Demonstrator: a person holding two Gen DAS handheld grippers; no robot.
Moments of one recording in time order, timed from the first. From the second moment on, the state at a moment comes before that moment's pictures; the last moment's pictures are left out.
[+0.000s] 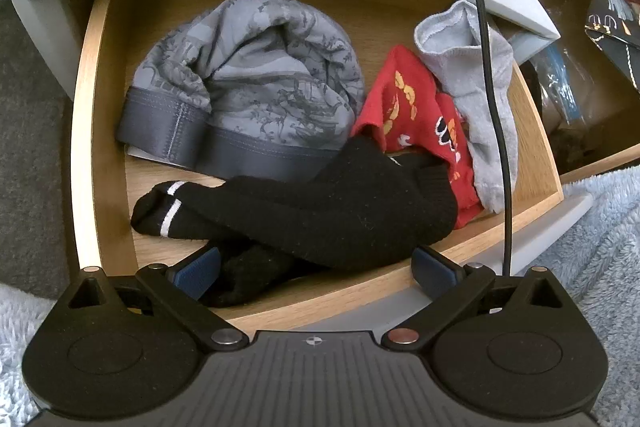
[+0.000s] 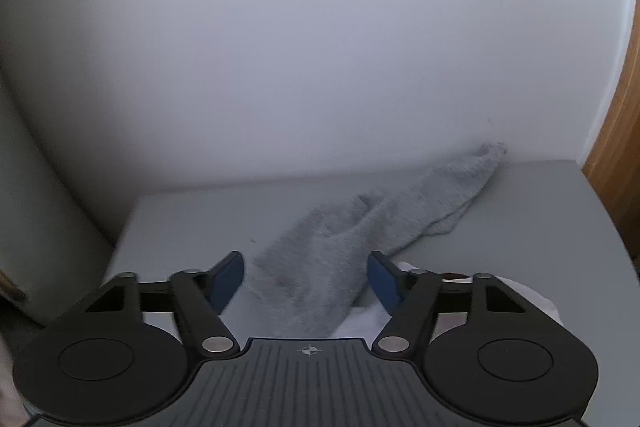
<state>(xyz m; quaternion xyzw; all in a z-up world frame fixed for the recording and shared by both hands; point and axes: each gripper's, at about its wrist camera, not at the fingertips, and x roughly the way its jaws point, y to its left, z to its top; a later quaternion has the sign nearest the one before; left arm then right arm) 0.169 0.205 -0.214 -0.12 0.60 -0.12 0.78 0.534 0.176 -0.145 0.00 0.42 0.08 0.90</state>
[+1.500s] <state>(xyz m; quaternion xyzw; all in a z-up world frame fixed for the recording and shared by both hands) 0.161 0.206 -0.214 -0.14 0.59 -0.09 0.79 0.298 -0.042 -0.159 -0.08 0.60 0.24 0.76</state>
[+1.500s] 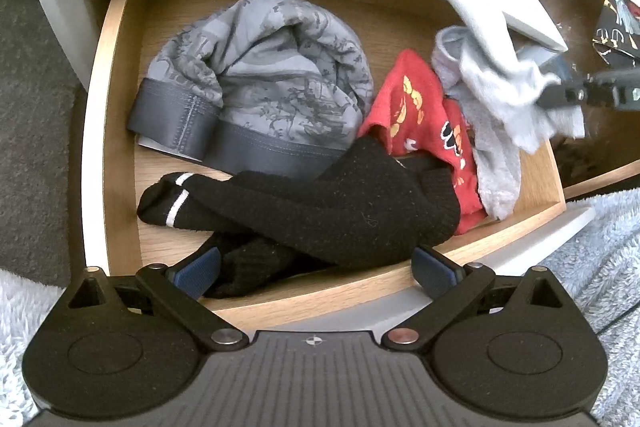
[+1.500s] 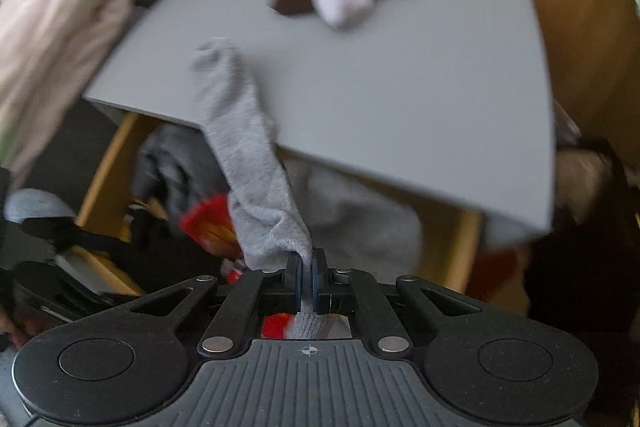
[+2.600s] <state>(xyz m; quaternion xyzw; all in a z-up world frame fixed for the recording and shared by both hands) 0.160 0.211 -0.214 -0.14 0.59 -0.10 0.79 0.297 -0.026 -0.185 -0.03 0.62 0.27 0.73</state>
